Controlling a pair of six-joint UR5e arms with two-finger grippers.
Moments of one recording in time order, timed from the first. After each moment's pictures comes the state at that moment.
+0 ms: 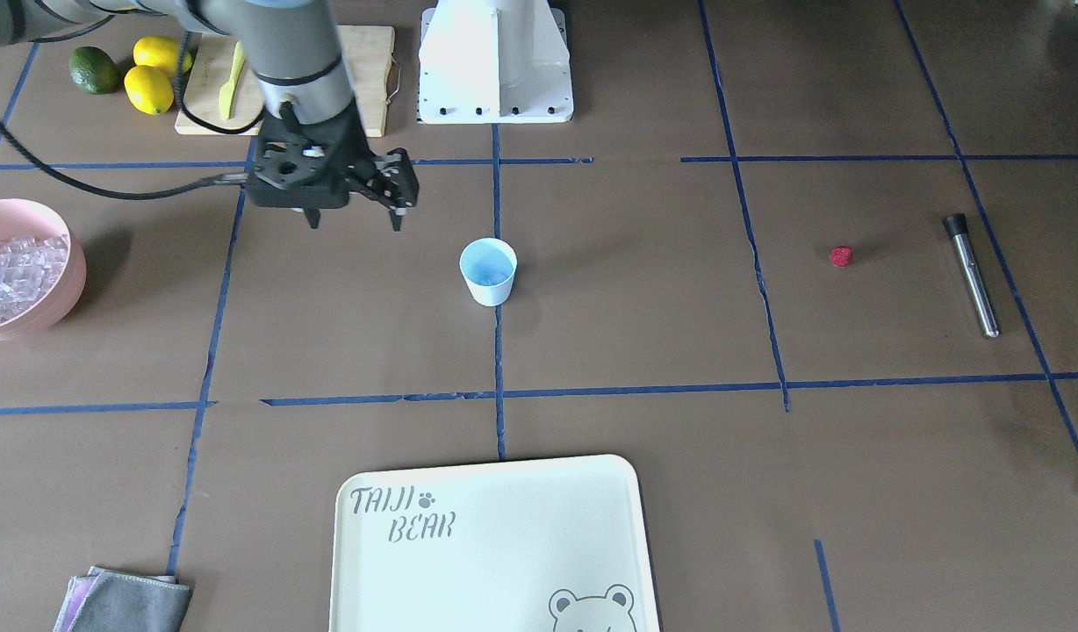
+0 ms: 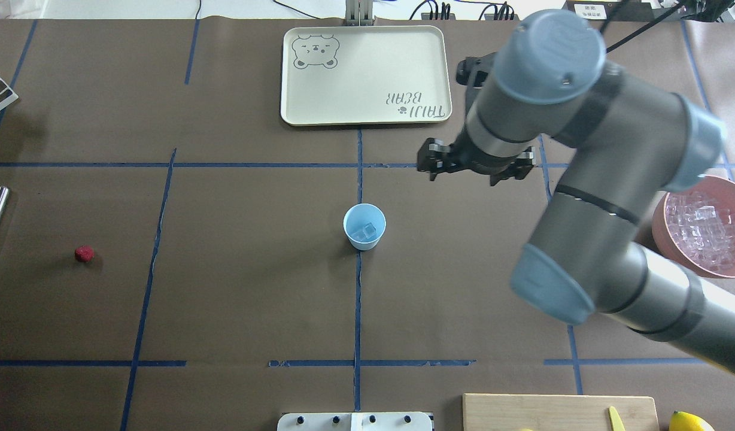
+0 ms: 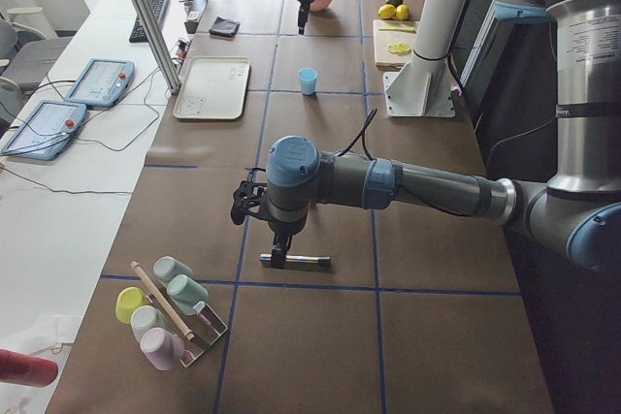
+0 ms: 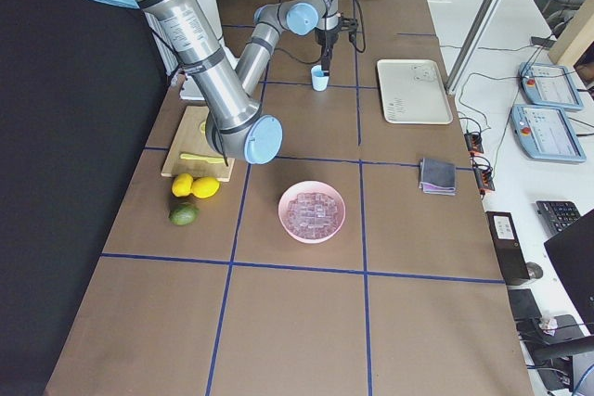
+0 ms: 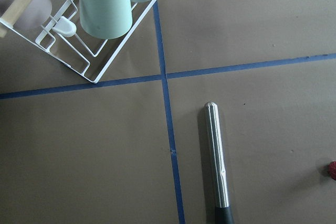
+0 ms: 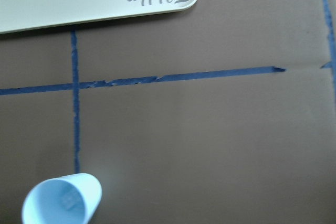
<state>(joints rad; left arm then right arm) -1.64 -1.44 -1.88 -1.51 -2.39 0.09 0.74 -1.02 2.04 -1.86 1.96 1.11</state>
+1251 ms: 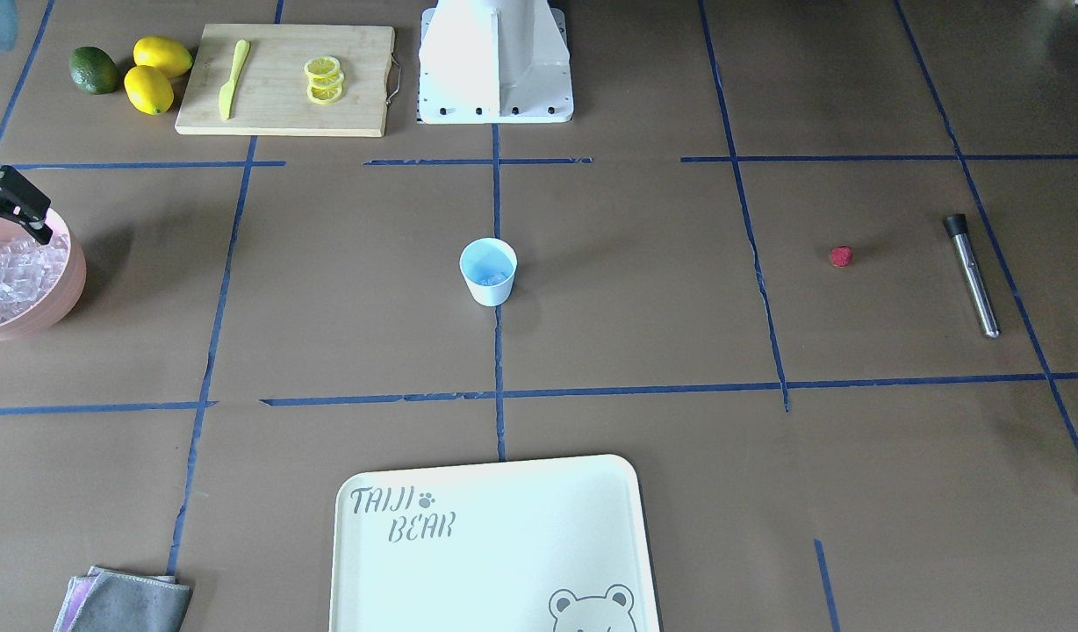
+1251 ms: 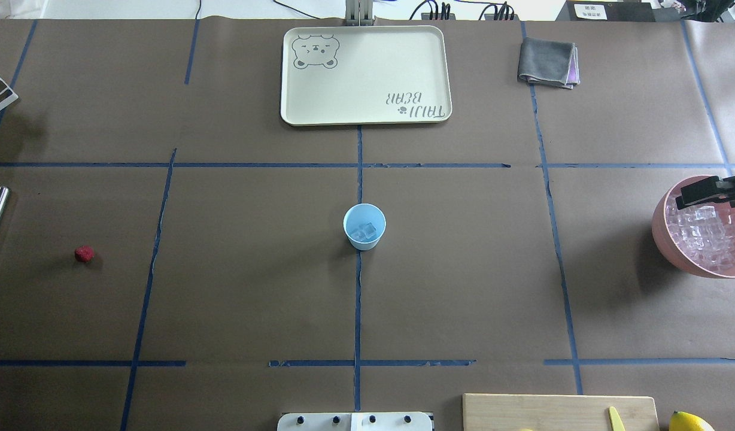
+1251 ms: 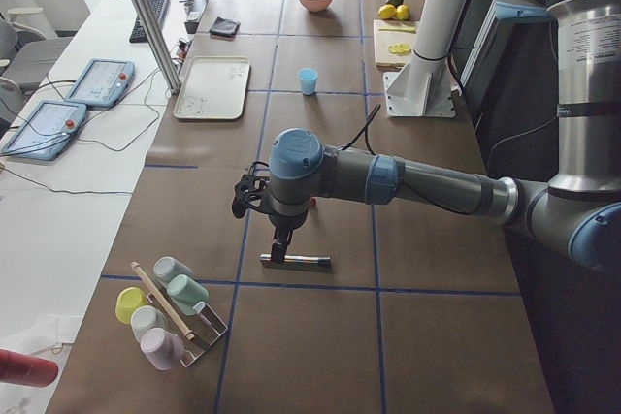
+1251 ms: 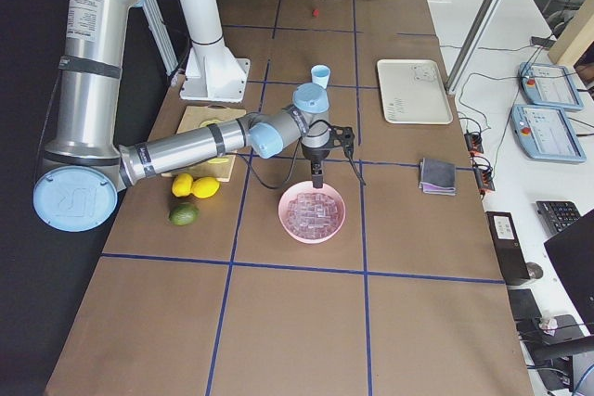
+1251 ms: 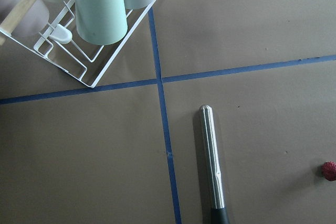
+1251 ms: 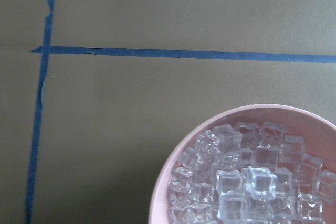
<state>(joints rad) -1.65 -1.43 -1.90 -1.51 -2.39 0.09 1.09 -1.73 1.95 -1.26 2.17 0.67</state>
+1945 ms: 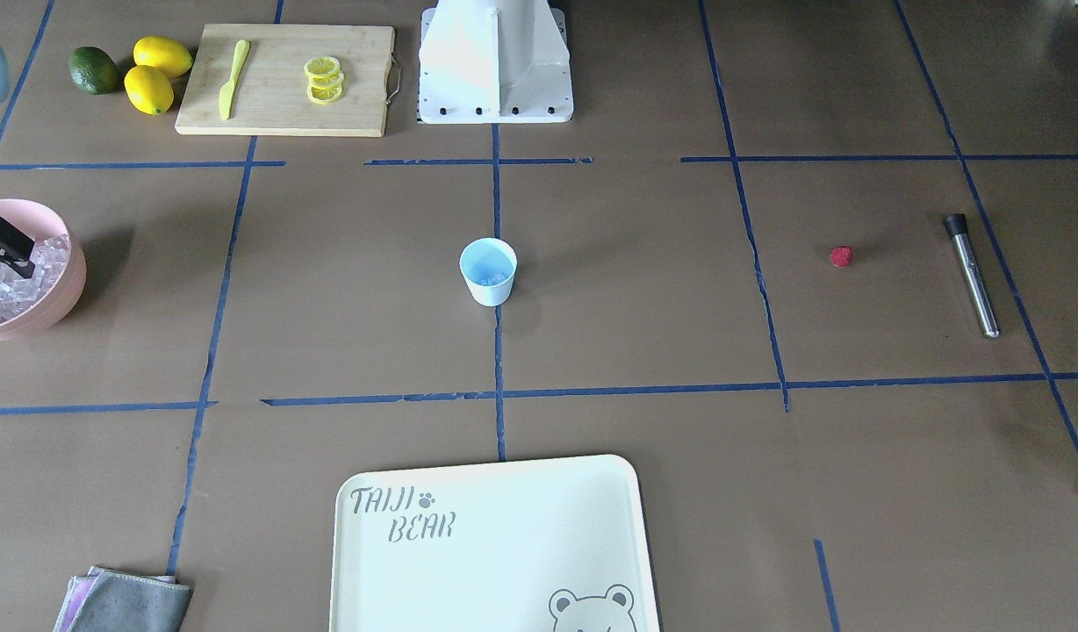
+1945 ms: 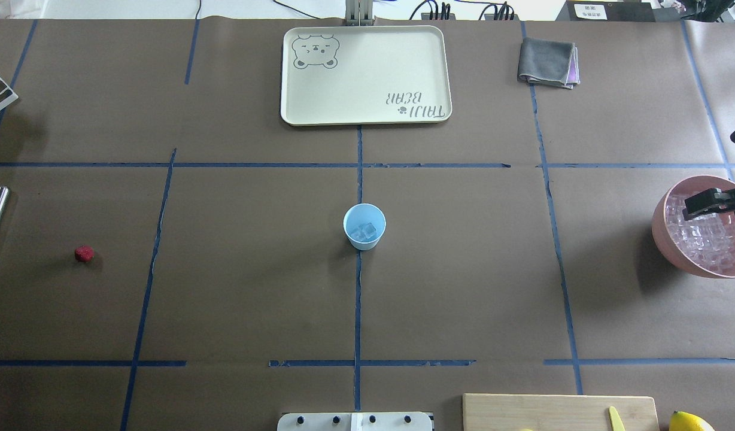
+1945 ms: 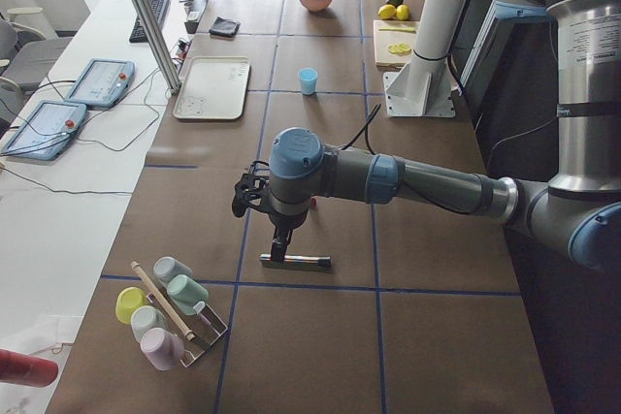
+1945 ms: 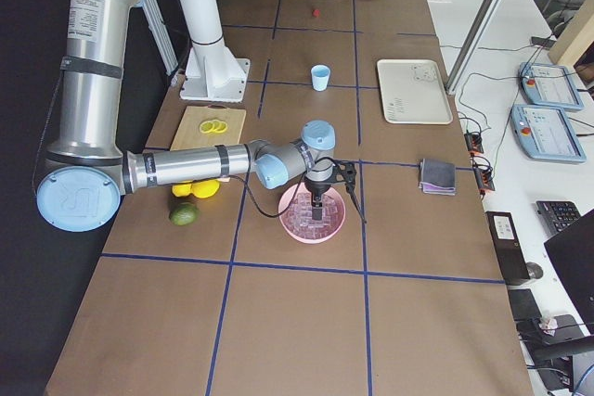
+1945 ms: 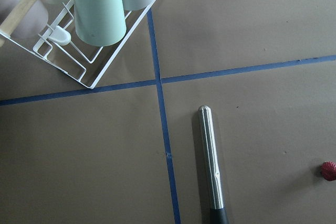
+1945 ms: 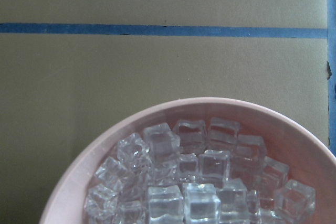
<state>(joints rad) -1.65 -1.43 -1.91 -1.51 -2.39 0.09 1.09 -1.71 1.78 -1.22 2.16 0.64</state>
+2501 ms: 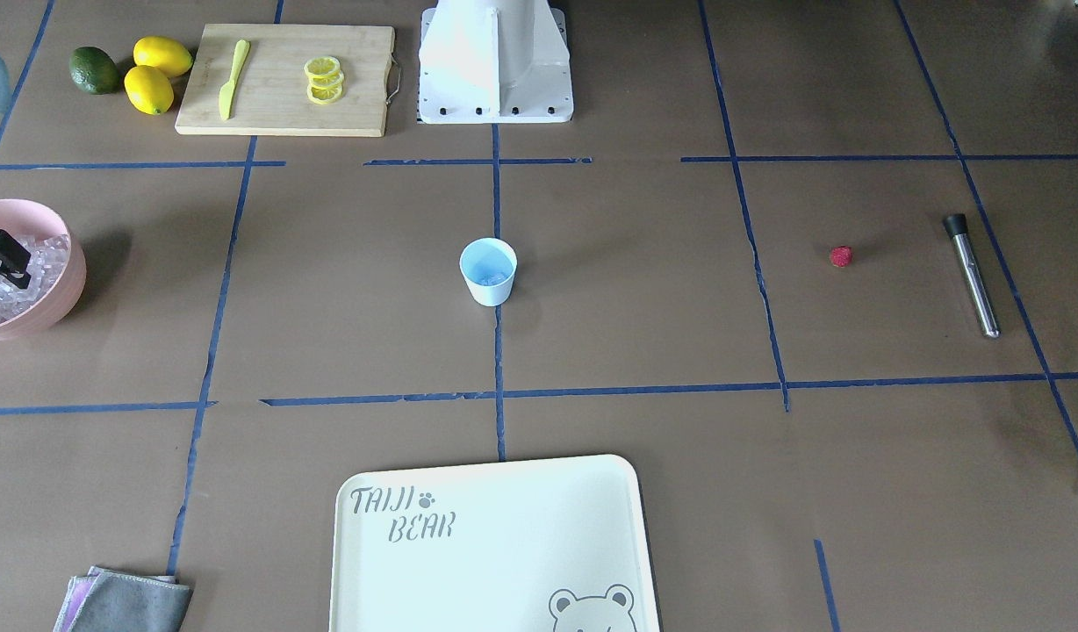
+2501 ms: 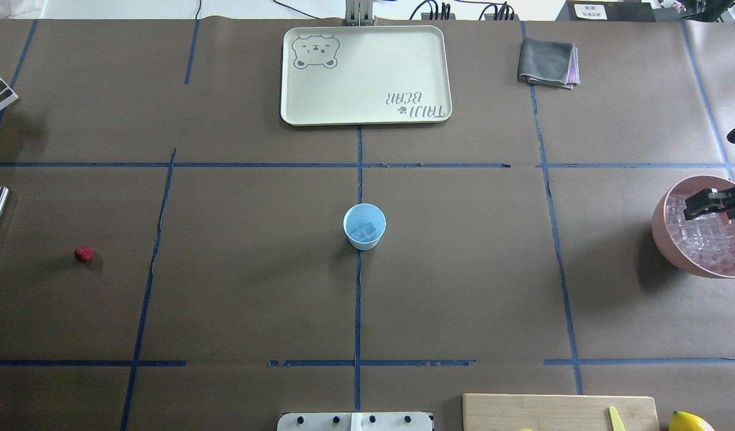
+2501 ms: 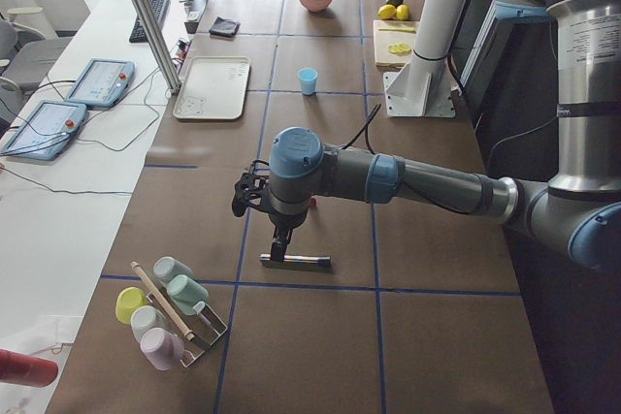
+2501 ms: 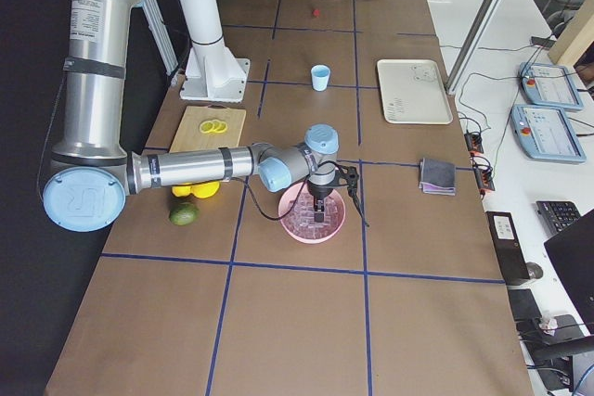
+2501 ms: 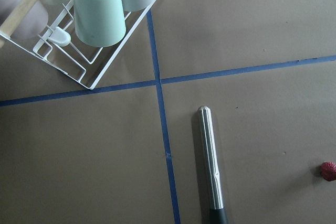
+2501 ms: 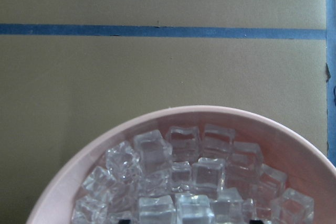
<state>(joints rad) -1.64 -1.43 -1.91 -1.51 -2.39 0.09 1.09 -1.70 1.76 -1.22 2.16 0.64</state>
